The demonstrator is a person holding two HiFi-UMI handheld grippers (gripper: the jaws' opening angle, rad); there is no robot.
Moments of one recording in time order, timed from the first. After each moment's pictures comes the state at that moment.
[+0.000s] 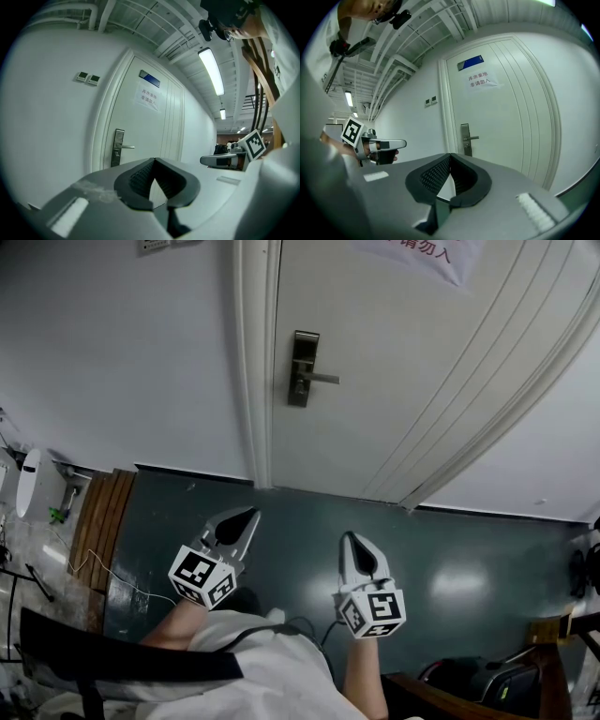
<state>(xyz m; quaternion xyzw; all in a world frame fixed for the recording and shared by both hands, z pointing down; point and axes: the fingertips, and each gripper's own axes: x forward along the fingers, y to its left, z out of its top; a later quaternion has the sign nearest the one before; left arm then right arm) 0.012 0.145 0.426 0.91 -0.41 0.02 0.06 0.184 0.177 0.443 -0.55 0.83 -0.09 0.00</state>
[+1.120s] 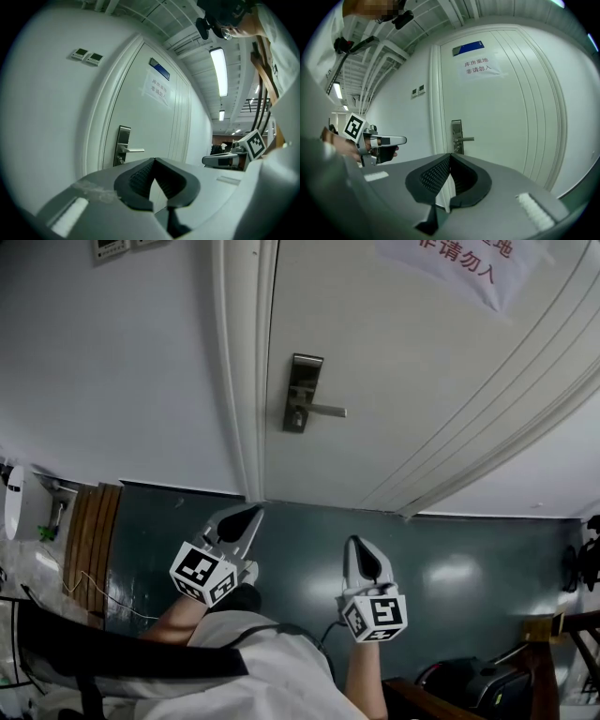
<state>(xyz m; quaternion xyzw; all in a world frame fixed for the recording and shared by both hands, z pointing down) -0.001 -0.027 0.429 0.92 -0.37 0.02 0.08 0.172 0.026 0.444 -0.59 0.80 -0.10 -0.03</state>
